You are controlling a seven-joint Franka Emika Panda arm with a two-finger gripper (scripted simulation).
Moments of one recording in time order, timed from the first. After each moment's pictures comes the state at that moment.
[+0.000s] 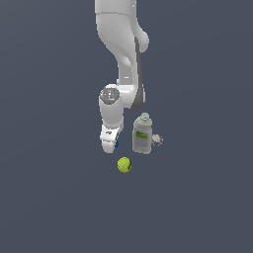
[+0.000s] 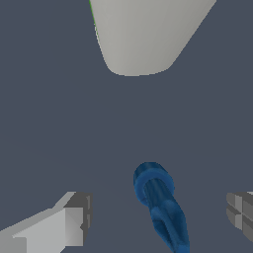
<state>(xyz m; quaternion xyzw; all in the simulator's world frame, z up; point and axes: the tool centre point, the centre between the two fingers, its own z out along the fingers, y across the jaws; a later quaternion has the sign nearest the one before) -0.054 -0.057 0.046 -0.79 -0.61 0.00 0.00</state>
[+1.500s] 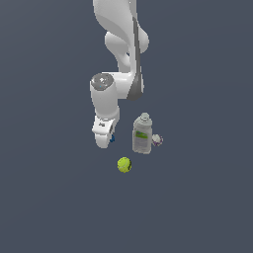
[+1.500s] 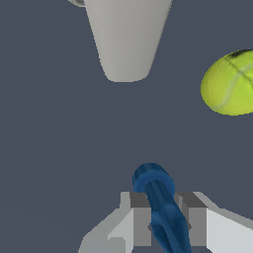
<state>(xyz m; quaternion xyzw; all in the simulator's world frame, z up) -0.047 -0.074 0.104 -0.79 -0.61 0.00 0.00</state>
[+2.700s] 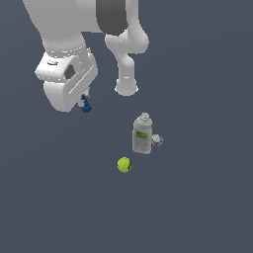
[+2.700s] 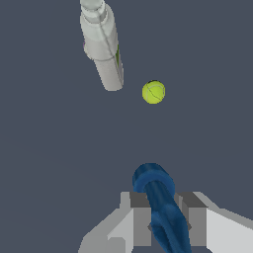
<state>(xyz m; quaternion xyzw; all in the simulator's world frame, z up) -0.021 -0.137 0.335 -0.79 -0.61 0.00 0.00</state>
